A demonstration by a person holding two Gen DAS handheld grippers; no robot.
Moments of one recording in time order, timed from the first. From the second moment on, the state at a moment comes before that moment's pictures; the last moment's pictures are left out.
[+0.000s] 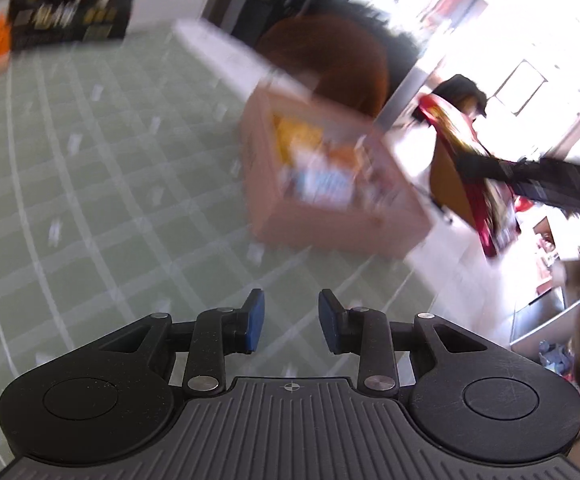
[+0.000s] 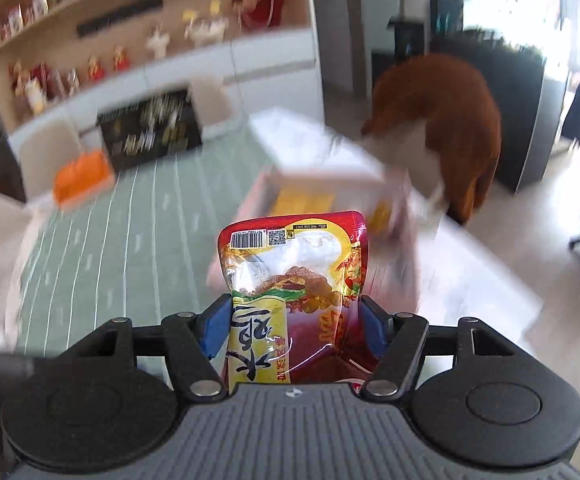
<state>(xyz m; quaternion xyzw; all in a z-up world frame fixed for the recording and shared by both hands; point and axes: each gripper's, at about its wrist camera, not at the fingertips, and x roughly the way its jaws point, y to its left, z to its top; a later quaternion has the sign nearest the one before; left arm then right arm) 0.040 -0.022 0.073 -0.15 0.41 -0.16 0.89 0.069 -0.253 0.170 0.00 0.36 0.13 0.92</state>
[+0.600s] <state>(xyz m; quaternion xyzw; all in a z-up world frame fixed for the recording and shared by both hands) 0.034 -0.009 0.030 -0.06 0.39 -0.11 0.91 0.122 -0.259 0.115 0.06 0.40 0.07 0.91</state>
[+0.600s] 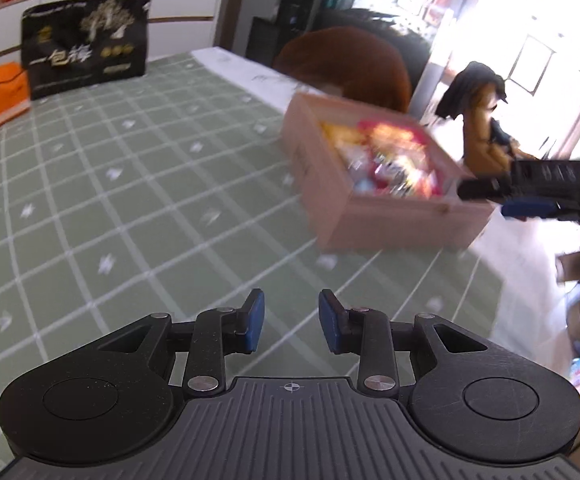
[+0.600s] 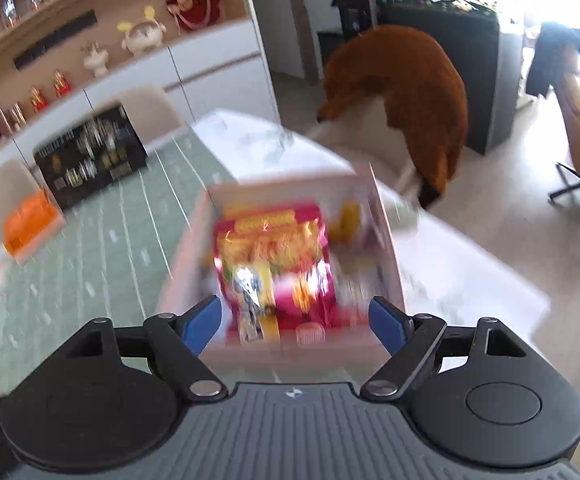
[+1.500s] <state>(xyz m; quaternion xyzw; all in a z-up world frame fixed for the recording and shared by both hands) 0.043 -0.052 -0.013 0.04 0.31 -0.07 0.95 0.055 -0.212 0.012 0.00 0.35 -0.01 0.94</state>
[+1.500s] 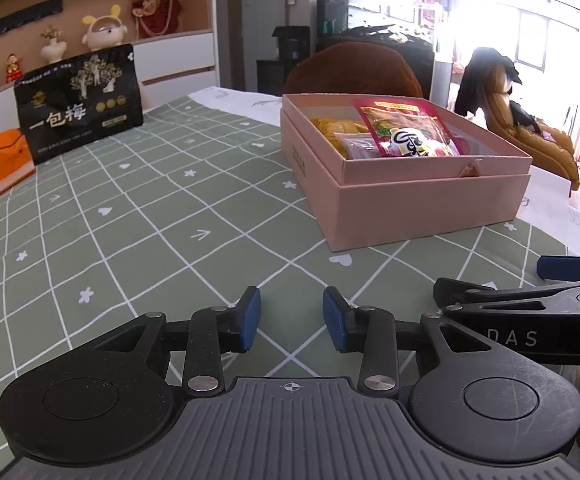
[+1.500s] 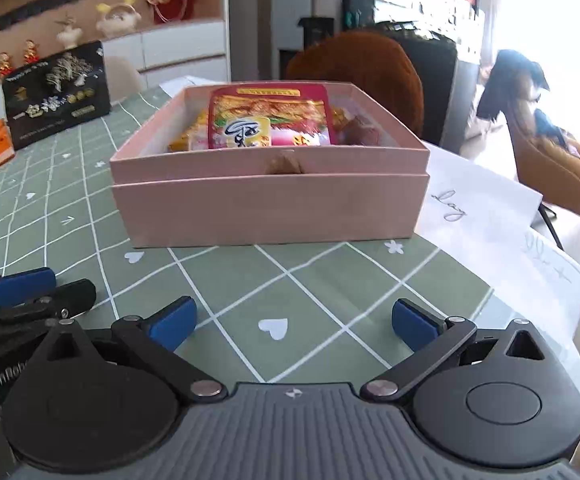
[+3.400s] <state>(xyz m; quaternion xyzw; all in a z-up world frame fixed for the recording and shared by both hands) 0.043 -0.051 -0.014 0.04 0.31 -0.08 0.95 0.053 -0.213 0.013 0.00 0.35 -0.02 0.94</state>
